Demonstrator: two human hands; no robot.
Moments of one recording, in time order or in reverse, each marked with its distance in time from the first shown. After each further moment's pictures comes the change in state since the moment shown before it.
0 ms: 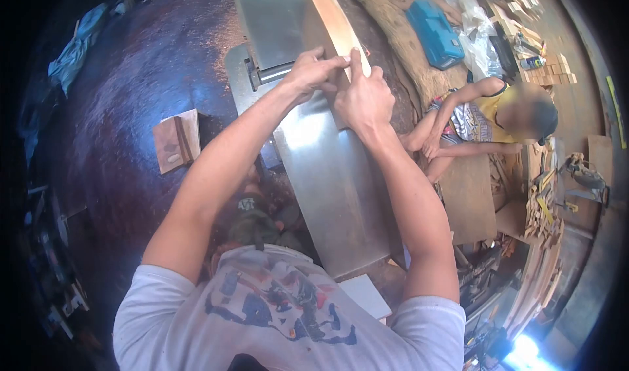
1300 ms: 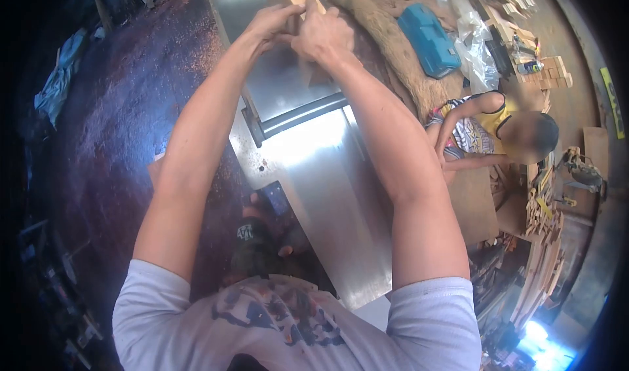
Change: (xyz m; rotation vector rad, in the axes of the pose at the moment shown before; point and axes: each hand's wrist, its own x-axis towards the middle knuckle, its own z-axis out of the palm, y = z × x) left_hand 0.195 0.093 -0.124 0.000 0.052 0.065; right_hand 0.242 -0.094 0.019 0.022 -0.039 0.015
